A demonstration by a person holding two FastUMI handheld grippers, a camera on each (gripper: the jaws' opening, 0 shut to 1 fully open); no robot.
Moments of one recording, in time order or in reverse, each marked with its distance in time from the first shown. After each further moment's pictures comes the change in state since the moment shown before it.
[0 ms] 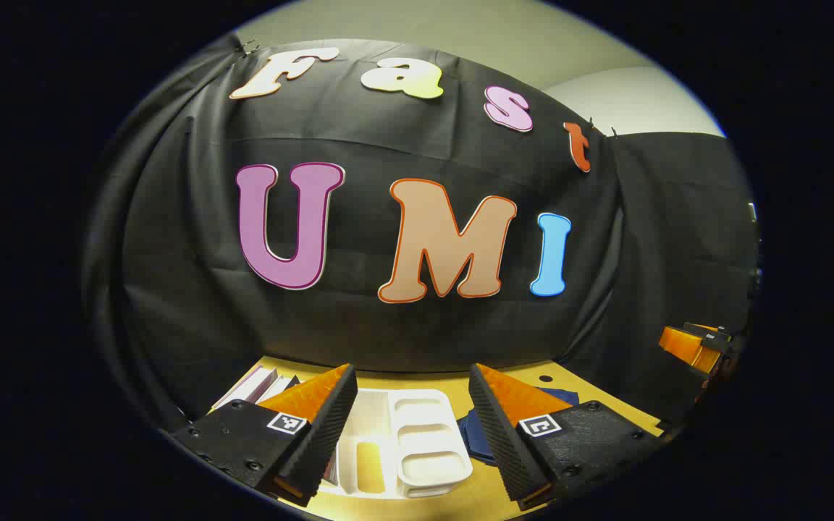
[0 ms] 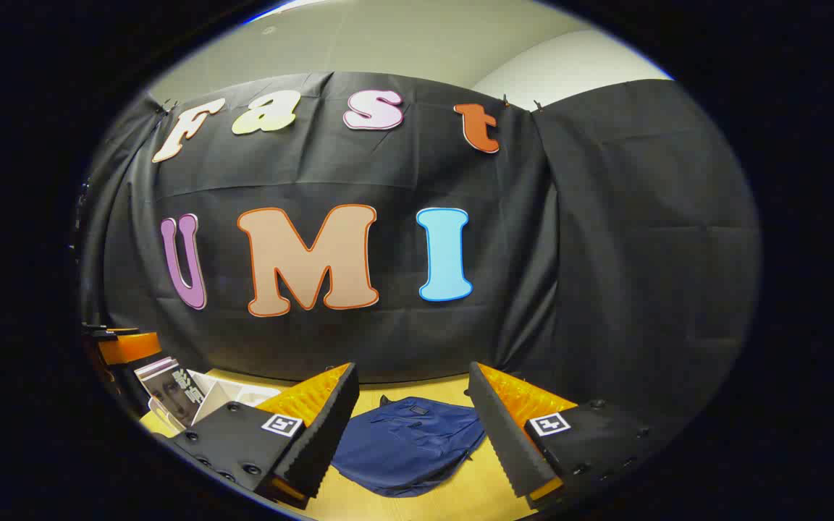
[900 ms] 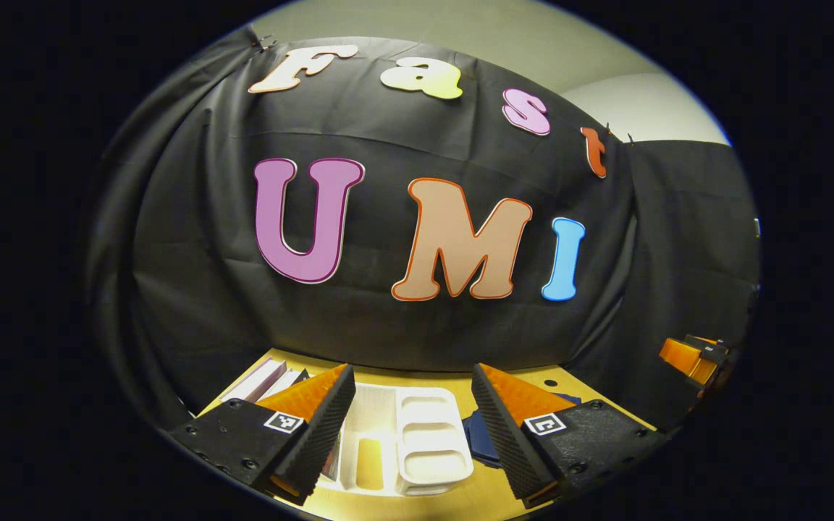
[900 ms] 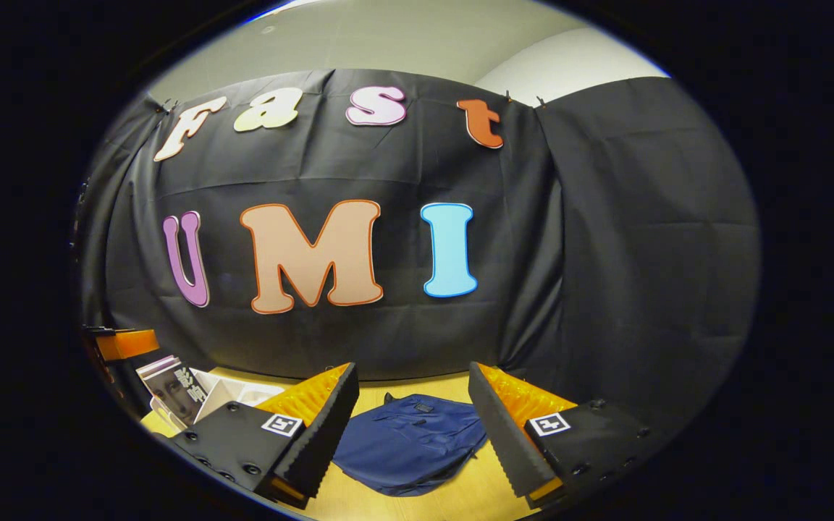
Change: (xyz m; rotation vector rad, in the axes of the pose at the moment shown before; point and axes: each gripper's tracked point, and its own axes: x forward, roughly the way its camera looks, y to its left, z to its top) left arm -0.003 0.012 -0.001 -0.021 0.006 0.053; right arm 0.003 0.005 -0.008 0.013 0.020 0.016
